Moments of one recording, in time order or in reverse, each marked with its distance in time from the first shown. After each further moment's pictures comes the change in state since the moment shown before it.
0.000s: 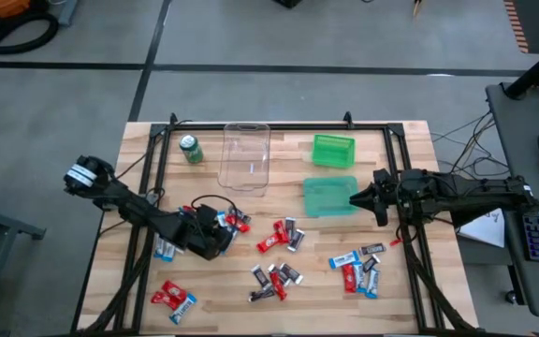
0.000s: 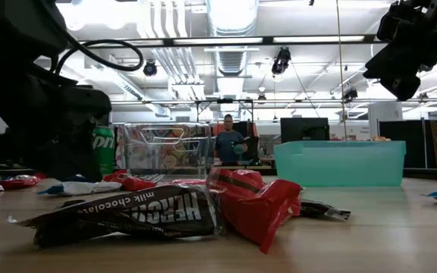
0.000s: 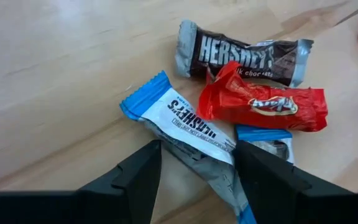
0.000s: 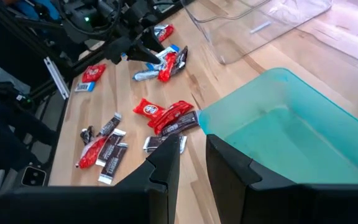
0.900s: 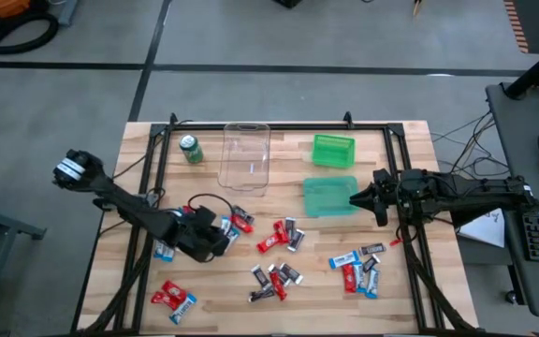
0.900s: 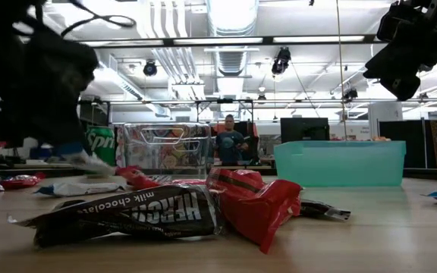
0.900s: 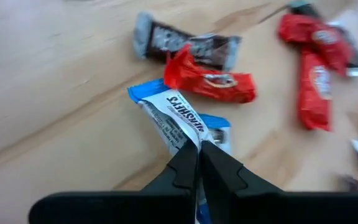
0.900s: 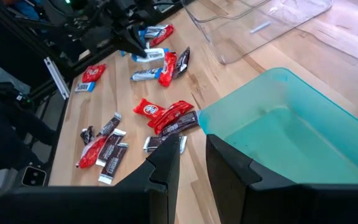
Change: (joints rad) left arm -0.064 -0.181 0.016 -0.030 0.034 0.067; right arm 0.000 0.000 0.000 0.001 0.000 0.001
